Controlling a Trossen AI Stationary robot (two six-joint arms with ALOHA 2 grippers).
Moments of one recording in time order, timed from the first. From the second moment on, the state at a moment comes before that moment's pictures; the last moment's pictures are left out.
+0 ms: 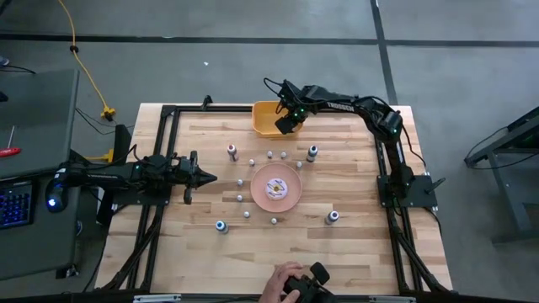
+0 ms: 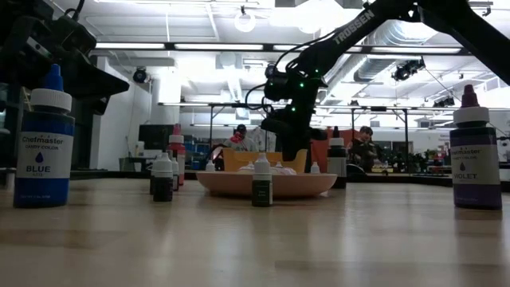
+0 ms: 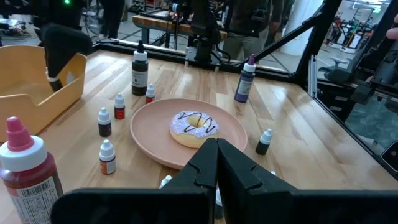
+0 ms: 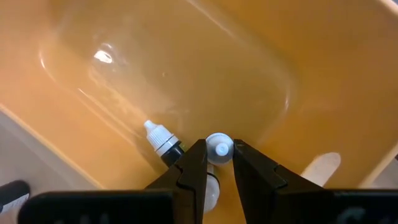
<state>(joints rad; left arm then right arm) -0.01 0.14 0.02 0.00 -0.01 -0.16 -0.62 2.13 1.67 -0.76 0.02 0.25</state>
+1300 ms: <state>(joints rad) -0.01 0.14 0.02 0.00 -0.01 -0.16 -0.62 2.12 1.67 -0.78 0.05 0.23</state>
